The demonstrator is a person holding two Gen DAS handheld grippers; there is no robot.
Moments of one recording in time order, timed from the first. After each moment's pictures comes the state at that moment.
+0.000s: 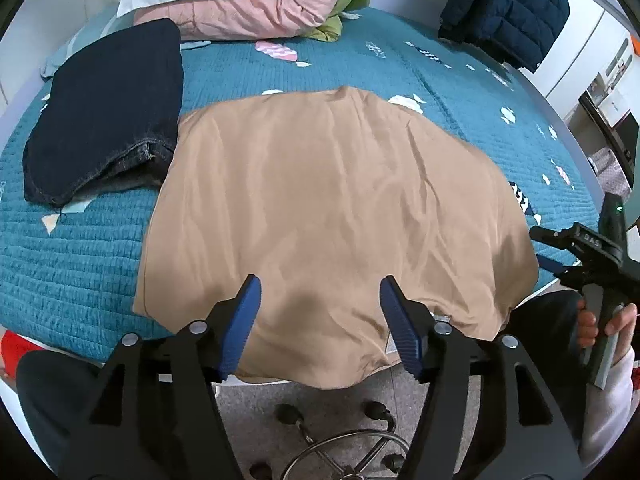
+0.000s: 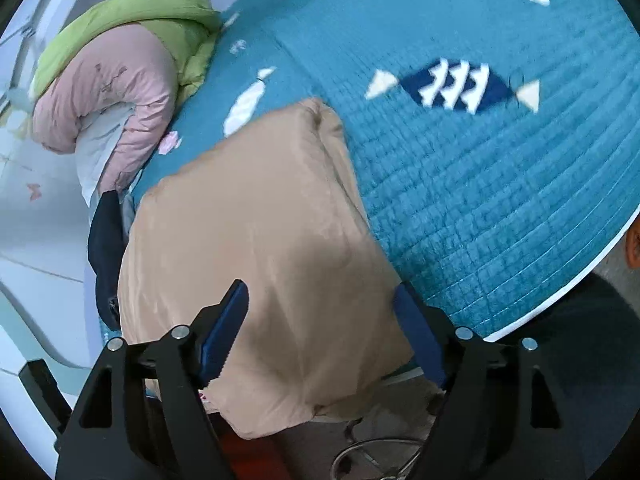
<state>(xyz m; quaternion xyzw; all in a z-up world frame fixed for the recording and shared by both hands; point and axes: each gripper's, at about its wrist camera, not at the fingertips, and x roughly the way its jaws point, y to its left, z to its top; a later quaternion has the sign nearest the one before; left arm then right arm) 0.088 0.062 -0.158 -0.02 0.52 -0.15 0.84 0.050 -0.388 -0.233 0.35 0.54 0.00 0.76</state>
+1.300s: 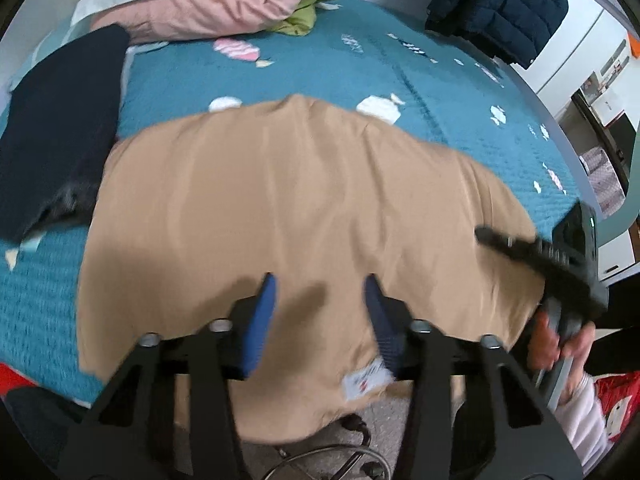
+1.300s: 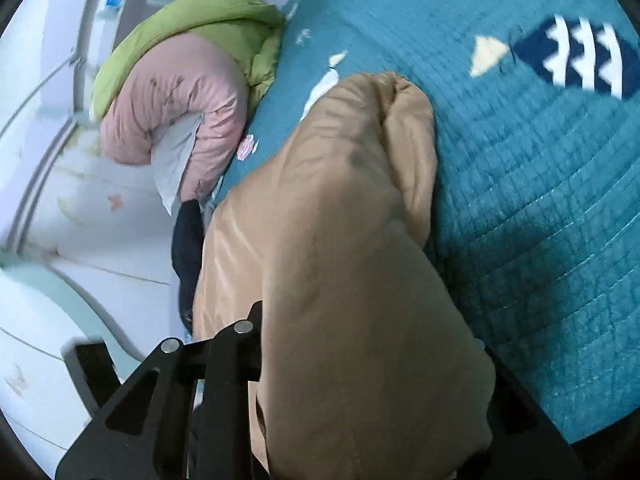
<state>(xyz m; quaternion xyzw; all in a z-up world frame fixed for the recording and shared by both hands) 0.143 0.006 -0.164 -0.03 0.54 -0.18 0.83 0.092 -0.375 -0.251 0.43 0.48 0.15 0.75</state>
